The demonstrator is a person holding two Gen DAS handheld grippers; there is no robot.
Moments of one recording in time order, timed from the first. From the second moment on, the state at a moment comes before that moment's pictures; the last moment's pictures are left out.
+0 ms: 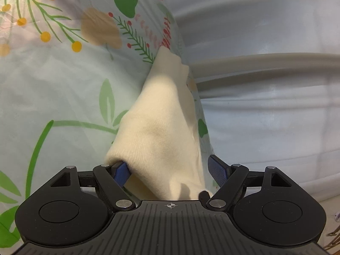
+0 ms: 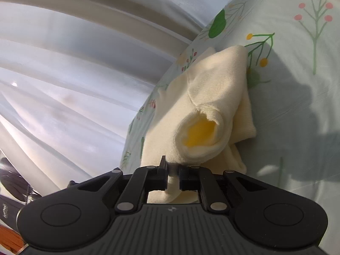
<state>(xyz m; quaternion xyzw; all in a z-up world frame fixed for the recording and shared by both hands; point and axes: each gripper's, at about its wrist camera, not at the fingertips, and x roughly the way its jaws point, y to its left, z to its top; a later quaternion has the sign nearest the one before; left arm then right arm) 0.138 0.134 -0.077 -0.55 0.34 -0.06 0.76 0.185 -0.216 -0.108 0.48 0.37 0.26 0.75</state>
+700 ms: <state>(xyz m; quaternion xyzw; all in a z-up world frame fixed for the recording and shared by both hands) 0.130 0.157 -0.064 -0.46 0.35 0.00 0.82 0.175 -0.220 -0.103 0.34 0.43 0.23 0.81</state>
